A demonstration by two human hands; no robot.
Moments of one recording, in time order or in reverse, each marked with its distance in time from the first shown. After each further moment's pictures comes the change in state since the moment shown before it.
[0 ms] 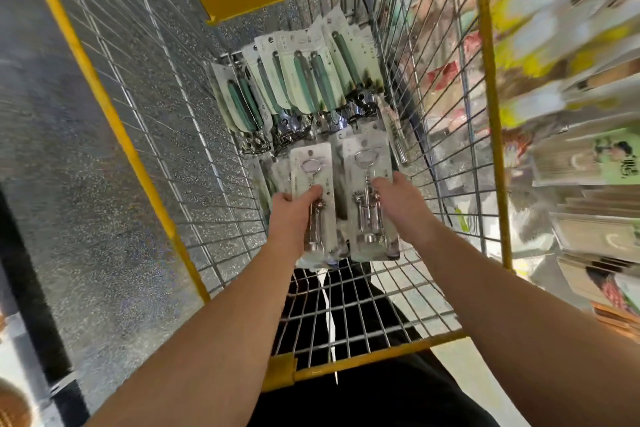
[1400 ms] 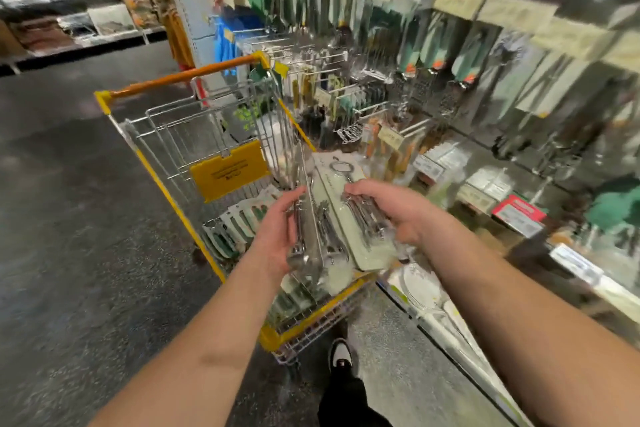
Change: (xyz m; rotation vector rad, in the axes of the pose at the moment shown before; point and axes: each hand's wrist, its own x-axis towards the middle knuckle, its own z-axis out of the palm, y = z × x) left_hand -0.348 0.022 -0.082 -0.113 -0.780 0.477; right_hand -0.384 -0.029 -0.070 0.372 0.057 -0.358
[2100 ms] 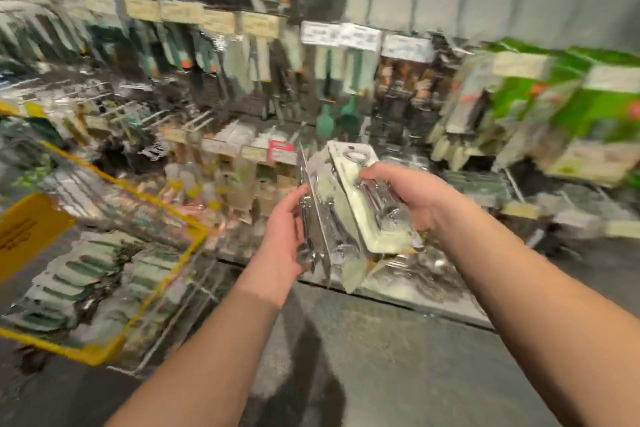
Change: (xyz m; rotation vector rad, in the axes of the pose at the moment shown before) left_hand -0.196 -0.224 0.239 0.266 -0.435 -0.207; right_hand -0.375 0.172 -0.163 0.331 0.631 0.009
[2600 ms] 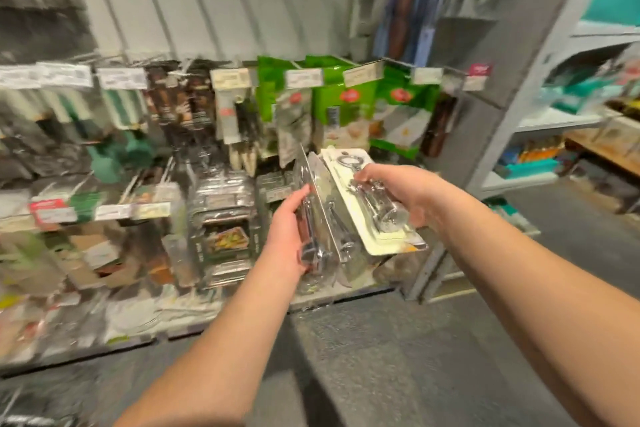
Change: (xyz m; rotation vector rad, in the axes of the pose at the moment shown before) left_hand -0.077 -0.202 0.312 0.135 -0.401 -0.205; right_hand -0.212 0.109 -0.308 0.070 0.534 0.071
